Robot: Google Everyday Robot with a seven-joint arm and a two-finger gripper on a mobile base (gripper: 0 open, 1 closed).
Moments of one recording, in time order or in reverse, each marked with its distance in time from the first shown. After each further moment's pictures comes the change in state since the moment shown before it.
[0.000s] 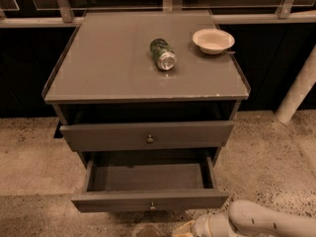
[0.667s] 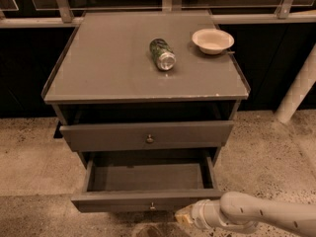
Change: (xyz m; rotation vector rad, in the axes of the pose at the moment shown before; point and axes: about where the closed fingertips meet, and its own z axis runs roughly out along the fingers) arm -0.021 -0.082 0.016 0.227 -0.013 0.004
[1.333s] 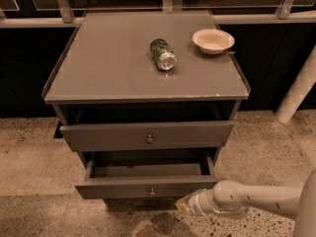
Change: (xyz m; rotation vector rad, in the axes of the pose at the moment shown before) arm -0.021 -0.052 0.028 0.083 0.027 -0.009
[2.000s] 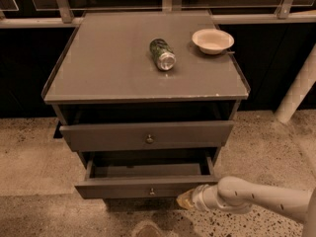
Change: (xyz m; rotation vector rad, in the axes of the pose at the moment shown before) arm -0.010 -0.012 -0.003 -0.043 -0.040 -0.081
